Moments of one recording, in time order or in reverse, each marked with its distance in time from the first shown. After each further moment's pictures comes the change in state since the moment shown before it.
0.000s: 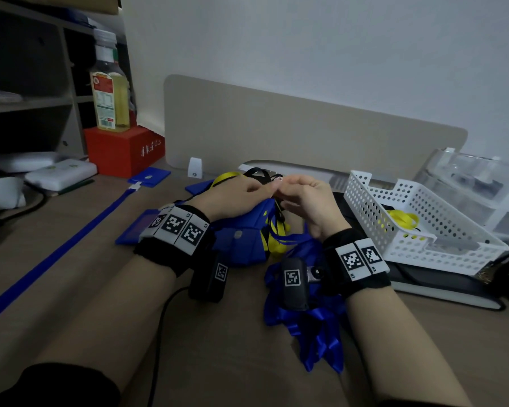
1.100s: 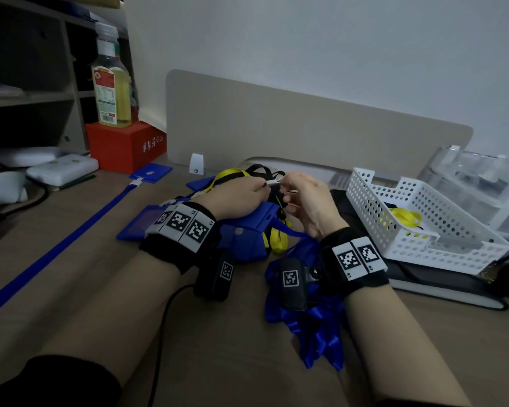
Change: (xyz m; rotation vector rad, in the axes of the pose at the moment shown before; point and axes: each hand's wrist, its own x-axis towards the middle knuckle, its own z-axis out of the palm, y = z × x) left_hand -0.003 0.016 0.002 0.078 -0.069 -0.125; right_hand -0.001 0.003 0.006 0.083 0.048 0.018
